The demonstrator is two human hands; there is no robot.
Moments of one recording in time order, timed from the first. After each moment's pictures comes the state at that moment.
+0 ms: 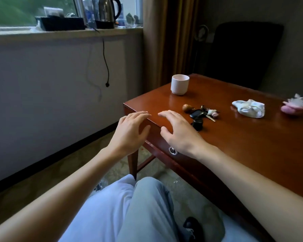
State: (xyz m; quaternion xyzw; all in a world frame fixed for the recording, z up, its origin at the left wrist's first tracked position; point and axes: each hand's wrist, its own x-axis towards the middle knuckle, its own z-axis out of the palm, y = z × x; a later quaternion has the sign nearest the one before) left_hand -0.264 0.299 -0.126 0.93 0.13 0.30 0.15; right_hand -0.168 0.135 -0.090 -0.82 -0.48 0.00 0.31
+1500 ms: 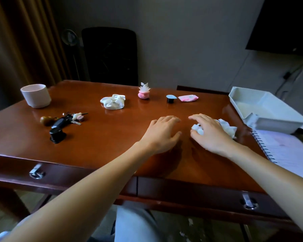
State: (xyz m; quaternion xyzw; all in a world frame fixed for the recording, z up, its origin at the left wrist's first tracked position) left_hand -0.086 -0.099 -0.101 0.94 -0.25 0.11 0.22; right_hand -0.101 -0.291 -0.084 -0.97 -0.11 -0.10 0.19
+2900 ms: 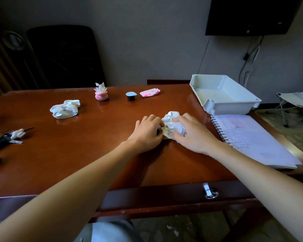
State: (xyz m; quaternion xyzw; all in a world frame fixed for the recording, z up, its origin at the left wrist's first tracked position) left_hand -0.052 -0.193 -0.122 0.93 -0.29 0.08 0.20; right_hand -0.100 -0.381 -0.117 -0.97 -0.10 -0.14 0.19
